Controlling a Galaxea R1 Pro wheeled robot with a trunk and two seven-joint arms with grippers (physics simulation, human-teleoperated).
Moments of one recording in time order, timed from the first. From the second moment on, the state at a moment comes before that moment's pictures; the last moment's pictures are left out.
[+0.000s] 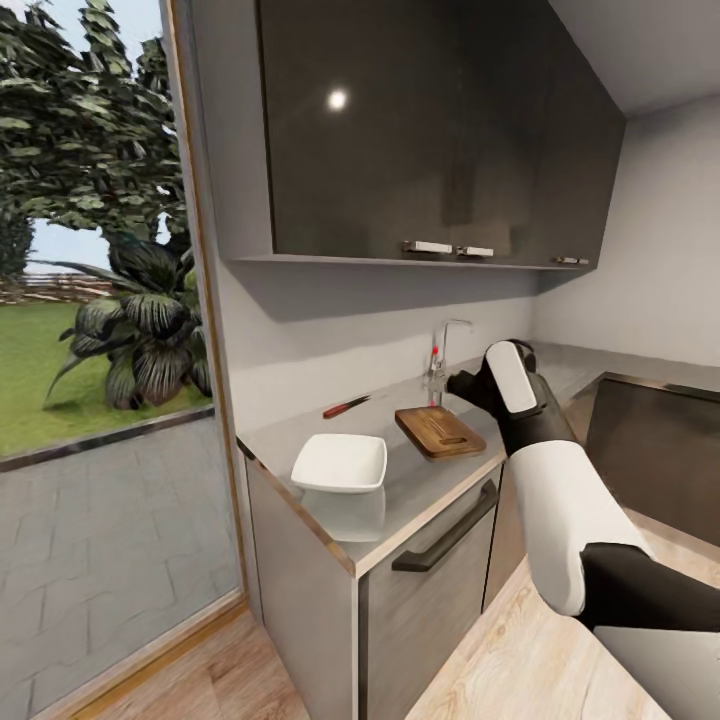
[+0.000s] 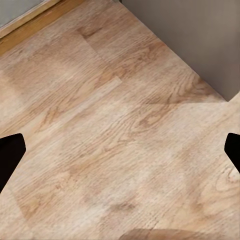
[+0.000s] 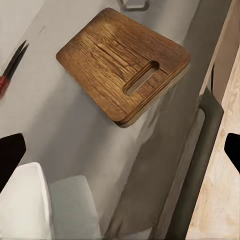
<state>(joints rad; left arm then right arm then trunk) 0.00 0.03 0.00 -0.37 0.00 -0.31 0.09 -1.17 0.10 -0.11 -0.89 -0.81 0.91 -0.93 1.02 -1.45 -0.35</state>
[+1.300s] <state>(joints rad) 0.01 0.04 0.00 -0.37 0.00 -0.30 0.10 -1.17 0.14 -0.11 -0.79 -0.83 0.75 -1.13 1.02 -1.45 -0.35</state>
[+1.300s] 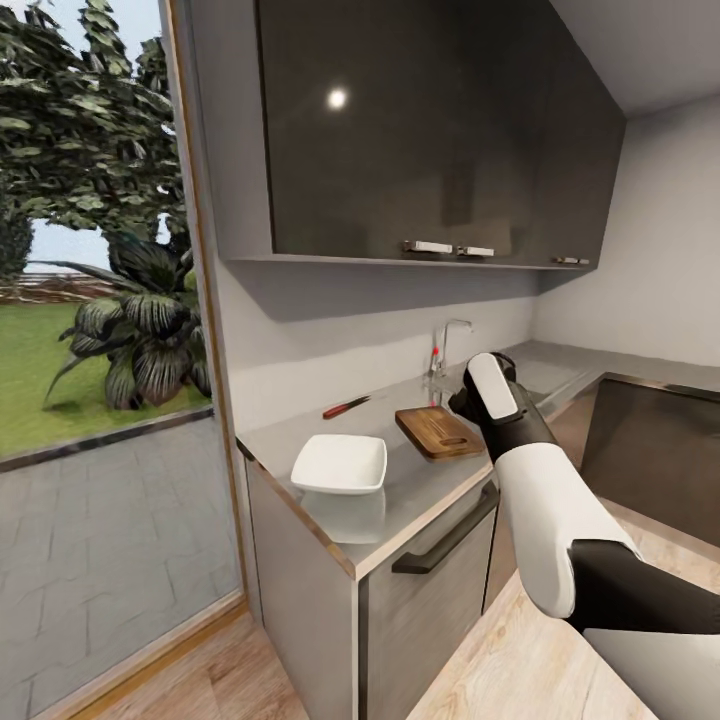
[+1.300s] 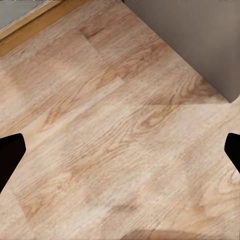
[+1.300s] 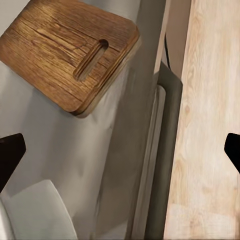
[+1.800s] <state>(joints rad) 0.01 0.04 0.00 -0.37 0.00 -0.30 0.10 -1.17 0.15 -0.12 -0.71 -0.86 0.70 -1.12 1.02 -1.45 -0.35</state>
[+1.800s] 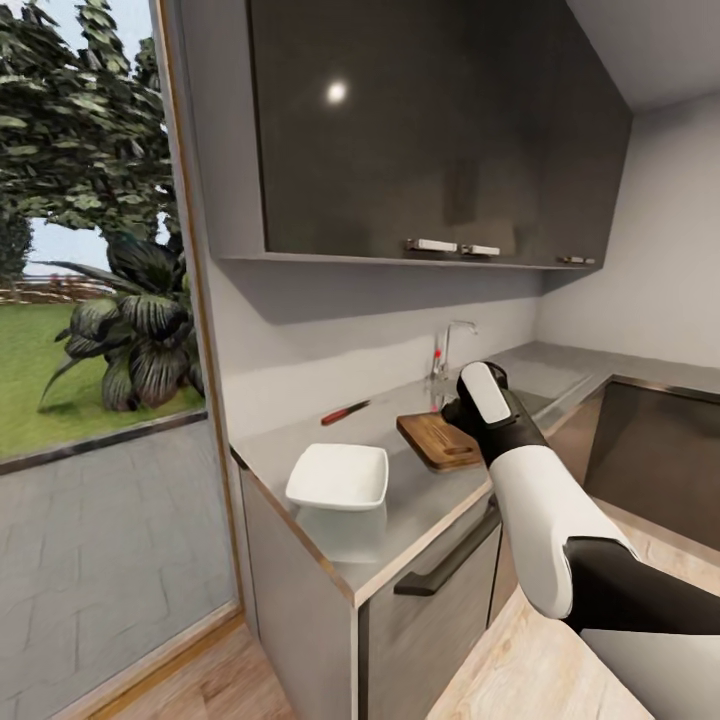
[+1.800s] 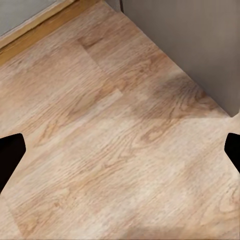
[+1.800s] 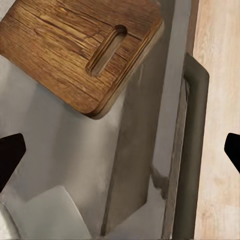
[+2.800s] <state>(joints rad) 0.01 0.00 0.00 -0.33 0.00 -0.30 0.10 -1.17 0.14 -0.12 -0.68 -0.89 0.69 -1.13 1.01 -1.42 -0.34</state>
